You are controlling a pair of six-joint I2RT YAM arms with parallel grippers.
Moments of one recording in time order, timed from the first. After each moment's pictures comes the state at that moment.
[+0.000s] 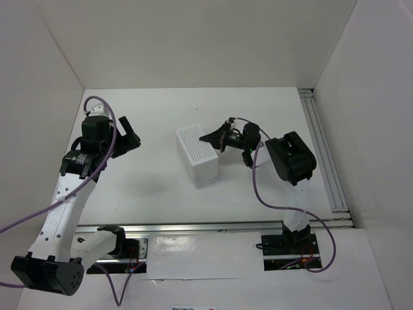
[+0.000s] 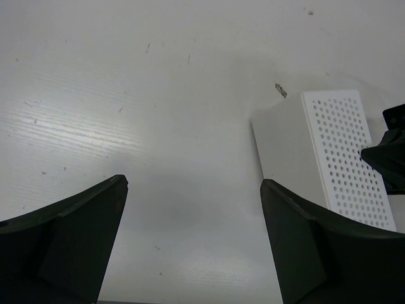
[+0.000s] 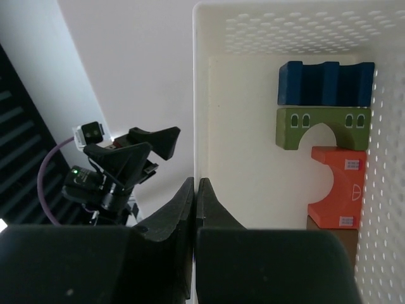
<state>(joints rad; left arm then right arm) -0.12 0.99 1.12 -0.74 -0.12 -0.51 0.36 2.09 0.92 1.20 -0.87 1.75</state>
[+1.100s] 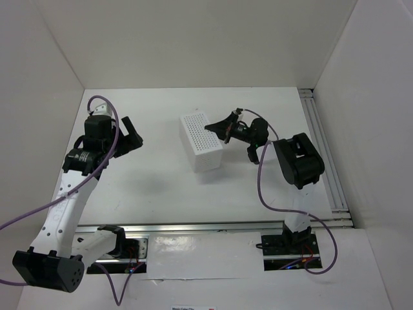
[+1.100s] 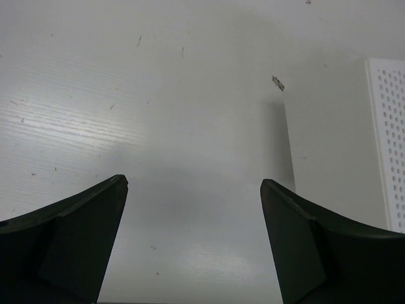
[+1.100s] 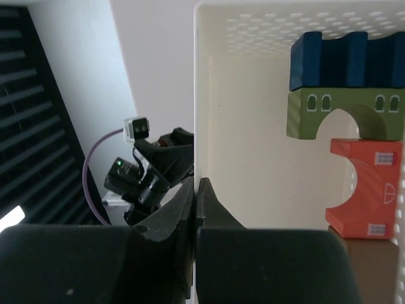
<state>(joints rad) -0.12 1.02 1.11 -0.72 -0.09 -0.51 0.31 2.00 0.94 1.26 -0.85 1.84</state>
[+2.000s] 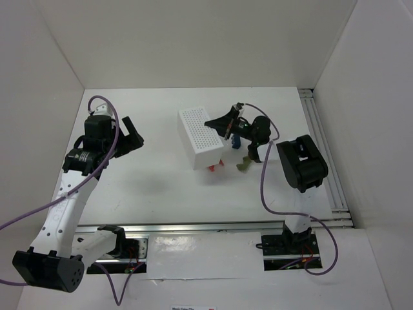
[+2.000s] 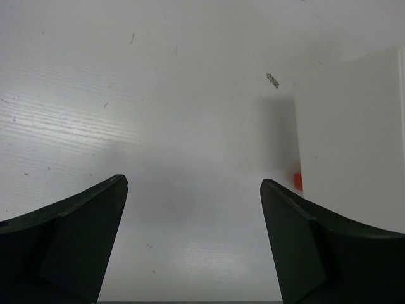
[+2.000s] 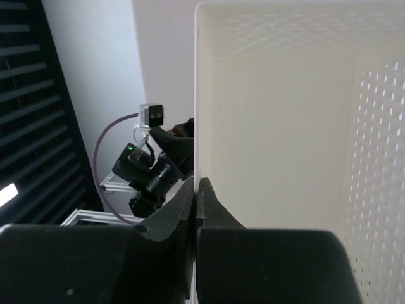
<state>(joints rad) -0.12 1.02 1.11 -0.72 -0.07 -0.51 0.31 1.93 0.94 1.29 -0.85 1.84</state>
